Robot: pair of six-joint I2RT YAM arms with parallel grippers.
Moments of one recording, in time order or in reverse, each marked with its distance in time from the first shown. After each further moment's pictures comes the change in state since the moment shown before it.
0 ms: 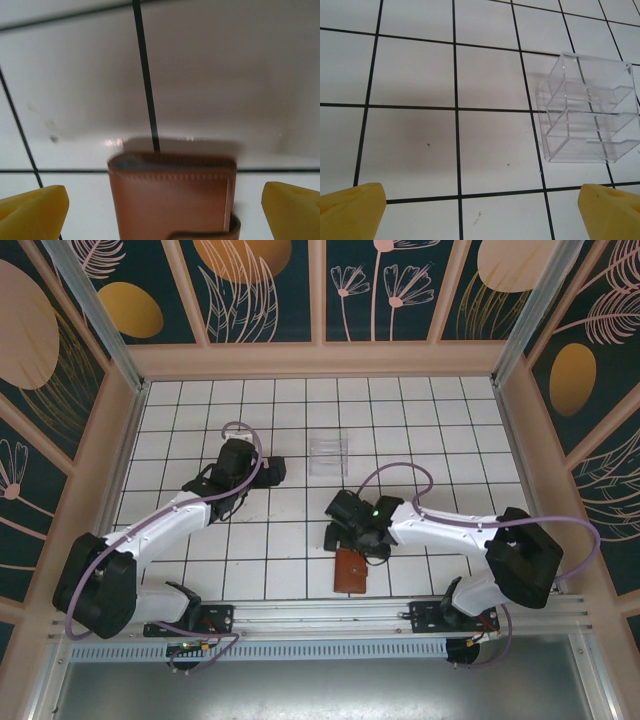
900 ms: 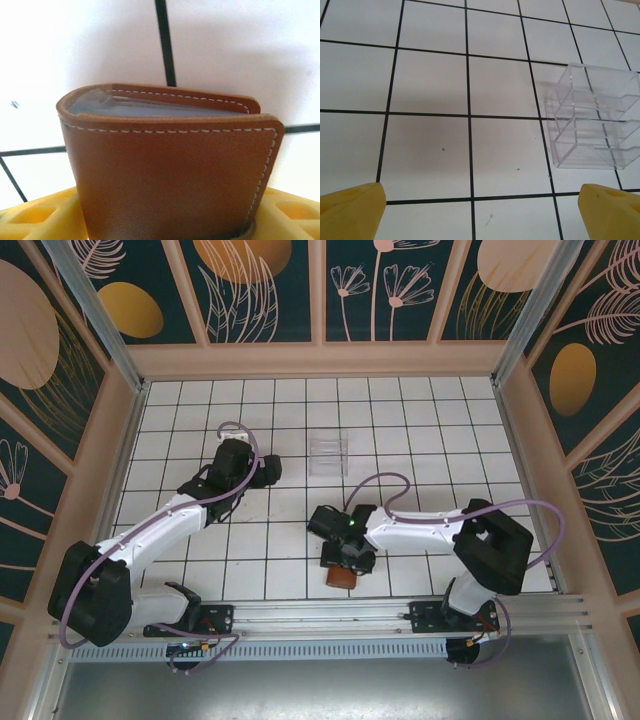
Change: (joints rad) left arm 0.000 -0.041 -0.001 -0.031 -0.051 0.019; right arm 0.071 0.163 0.080 -0.027 -0.047 0.101
